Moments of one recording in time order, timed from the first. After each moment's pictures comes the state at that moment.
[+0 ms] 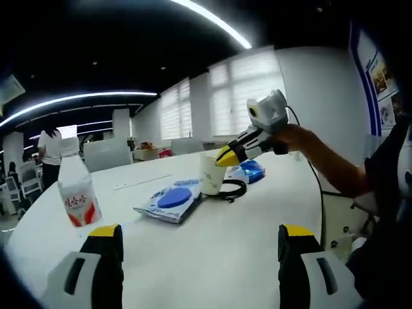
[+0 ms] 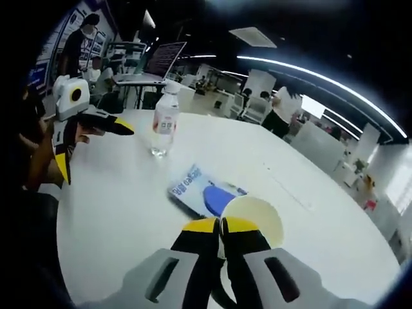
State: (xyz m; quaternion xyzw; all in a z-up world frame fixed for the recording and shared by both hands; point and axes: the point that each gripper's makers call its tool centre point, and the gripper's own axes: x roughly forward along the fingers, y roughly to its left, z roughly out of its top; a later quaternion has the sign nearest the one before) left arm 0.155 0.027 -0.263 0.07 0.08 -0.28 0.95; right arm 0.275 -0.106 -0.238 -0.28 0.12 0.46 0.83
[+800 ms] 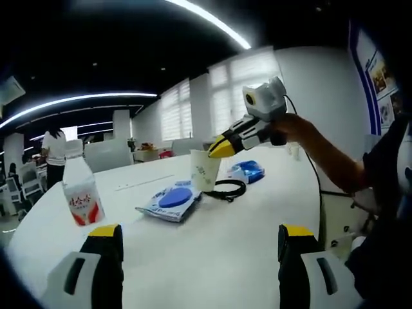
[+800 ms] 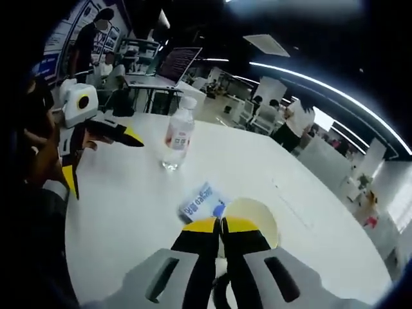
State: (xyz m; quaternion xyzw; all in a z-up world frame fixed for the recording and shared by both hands) left arm 0.150 0.031 -0.261 0.07 0.08 -0.28 0.95; right arm 0.260 -0.072 -0.213 -0.30 0.10 0.49 0.81
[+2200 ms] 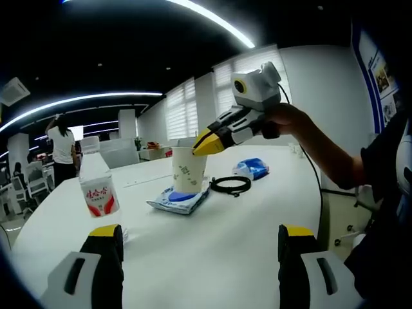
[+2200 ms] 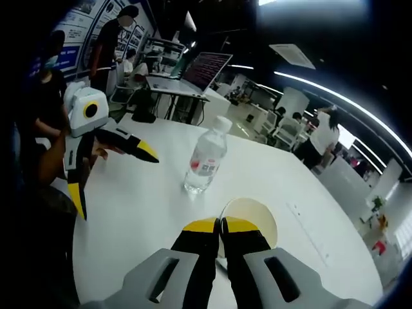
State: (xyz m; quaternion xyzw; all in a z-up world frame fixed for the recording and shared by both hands) left arm 0.136 0.051 -0.263 0.07 0.08 -0.26 0.96; right arm 0.243 -0.004 -0.202 -0.32 0.08 0.55 0.77
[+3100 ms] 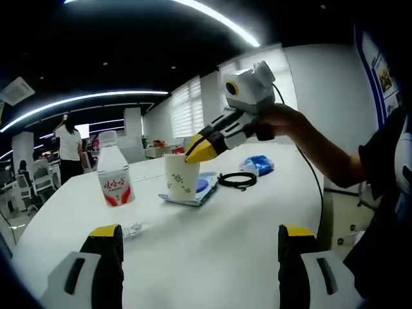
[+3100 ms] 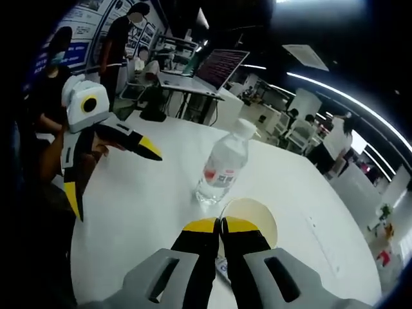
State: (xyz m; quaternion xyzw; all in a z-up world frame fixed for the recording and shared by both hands) left arm 0.125 0.076 -0.267 0.07 0.09 -0.24 0.96; right arm 0.230 0.040 -0.222 -0.34 0.08 0.58 0.74
